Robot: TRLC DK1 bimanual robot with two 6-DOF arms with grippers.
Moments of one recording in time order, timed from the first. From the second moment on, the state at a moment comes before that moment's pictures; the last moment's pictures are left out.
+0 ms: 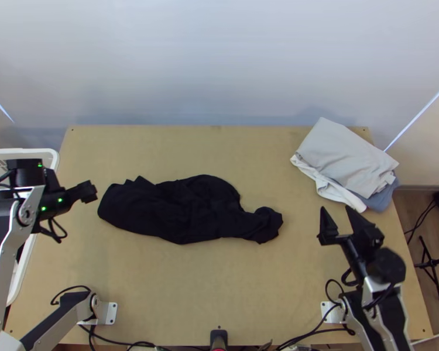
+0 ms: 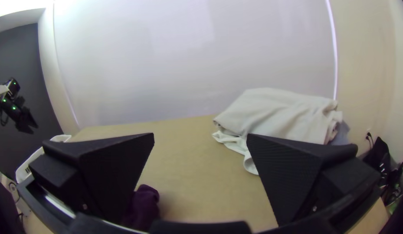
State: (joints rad) left arm 0.13 1.05 1.15 -1.00 0.02 -0.30; right arm 0.19 0.24 0.24 -0.10 -0.01 0.24
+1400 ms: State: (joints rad) left arm 0.17 1.07 0.90 -0.62 0.17 -0.32; right arm 0.68 2.18 2.05 -0.88 -0.28 0.44
